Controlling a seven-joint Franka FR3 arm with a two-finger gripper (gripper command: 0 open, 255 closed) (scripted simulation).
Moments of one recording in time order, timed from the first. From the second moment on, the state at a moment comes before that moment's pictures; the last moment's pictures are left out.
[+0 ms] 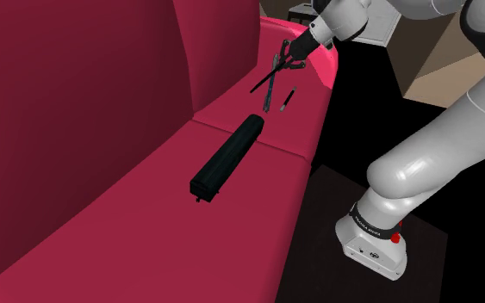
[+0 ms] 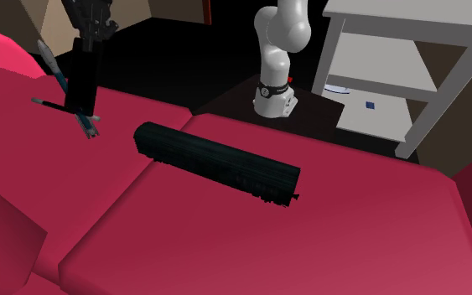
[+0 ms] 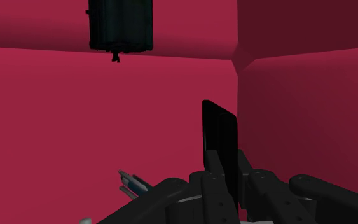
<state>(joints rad) -0.44 -0.19 -0.08 -2.19 0.74 2.27 0.28</state>
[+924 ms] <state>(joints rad) -0.42 -0.12 -0.08 -2.29 0.86 2.40 0.12</state>
